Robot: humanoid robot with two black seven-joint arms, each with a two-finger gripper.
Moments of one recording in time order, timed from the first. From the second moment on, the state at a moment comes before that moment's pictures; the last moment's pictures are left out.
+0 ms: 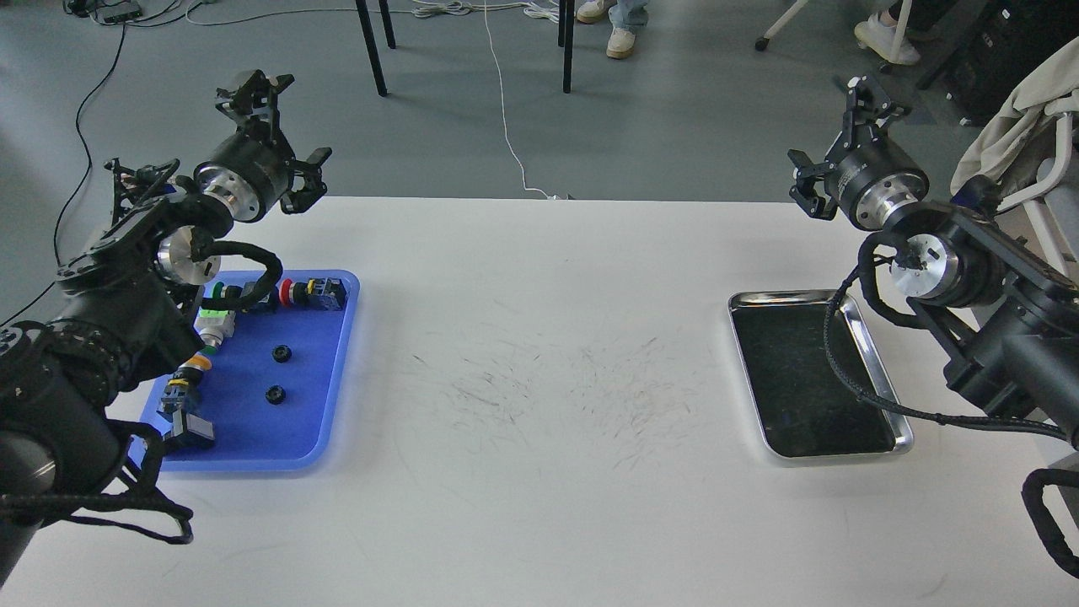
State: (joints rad) left arm -1.05 0.13 -0.49 -0.08 -0.02 -0.49 -0.19; right arm 0.84 -0.38 0.72 0.77 -0.17 -0.01 0.13
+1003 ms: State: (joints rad) left arm -0.98 0.53 -0.37 -0.66 0.18 -0.49 -0.10; right arm 0.83 -0.38 0.71 0.78 -0.17 -0.01 0.14
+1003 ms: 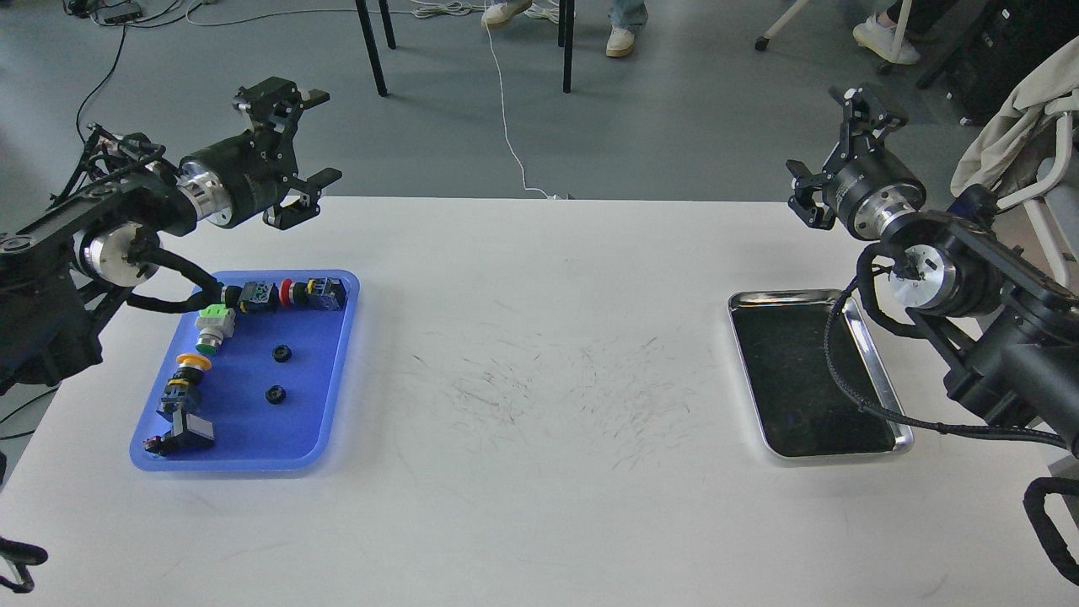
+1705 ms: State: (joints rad) left arm -0.95 1.03 -0.20 -1.11 0.41 -0.49 -0.09; right arm 0.83 -0.39 0.70 0.78 -0.17 -0.01 0.14
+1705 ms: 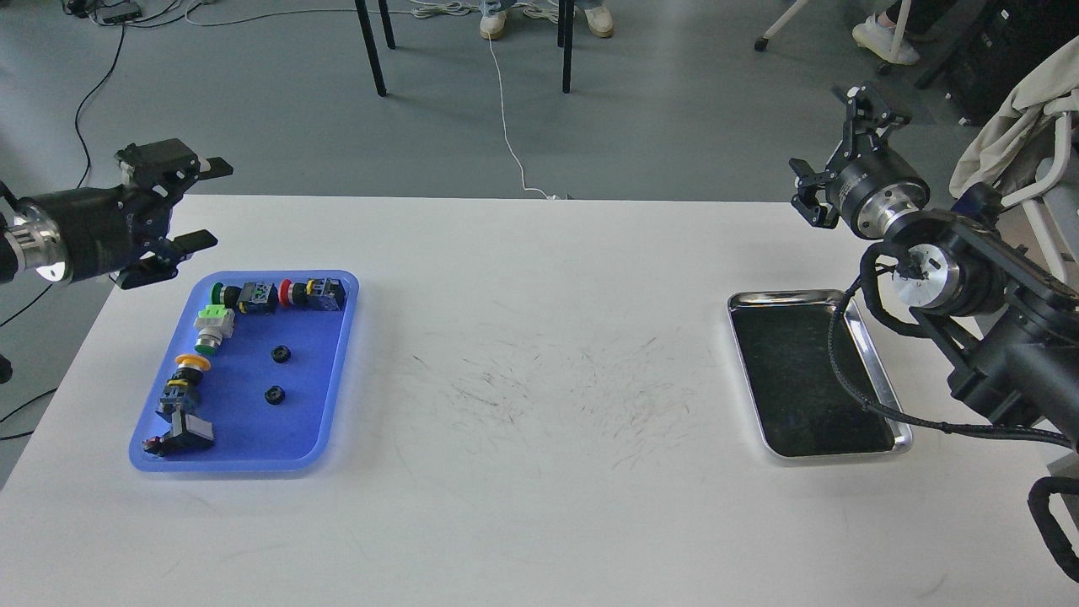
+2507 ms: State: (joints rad) left arm -0.95 1.16 -0.20 -1.19 0.60 -0.48 -0.12; right arm 0.83 -0.38 0.69 0.78 -0.20 -0.01 0.14
